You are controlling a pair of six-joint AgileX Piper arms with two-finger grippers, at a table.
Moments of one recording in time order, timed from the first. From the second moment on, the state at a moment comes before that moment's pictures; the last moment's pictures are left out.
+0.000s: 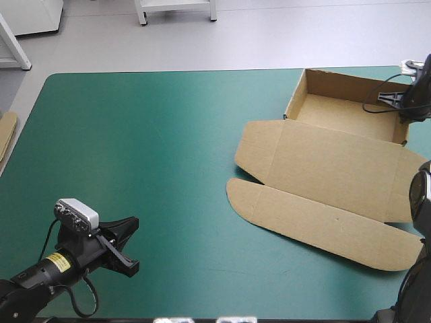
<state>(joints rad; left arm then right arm) -0.37 0.52 -0.54 -0.44 0.61 0.31 -0.29 2.09 -2.10 -0.07 1.24 0.12</state>
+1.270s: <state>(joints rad) -0.37 0.52 -0.54 -0.44 0.65 0.32 -0.68 2.15 -2.07 0.02 1.23 0.08</state>
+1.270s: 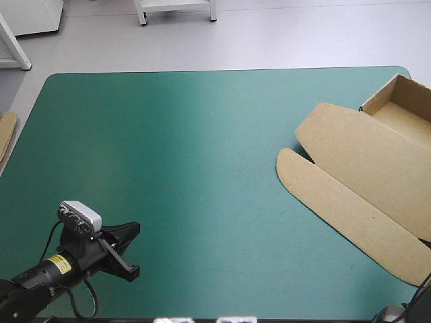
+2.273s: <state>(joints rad) -0.37 0.52 -0.54 -0.44 0.66 0.35 -0.70 1.81 -2.07 0.45 1.25 -0.03</state>
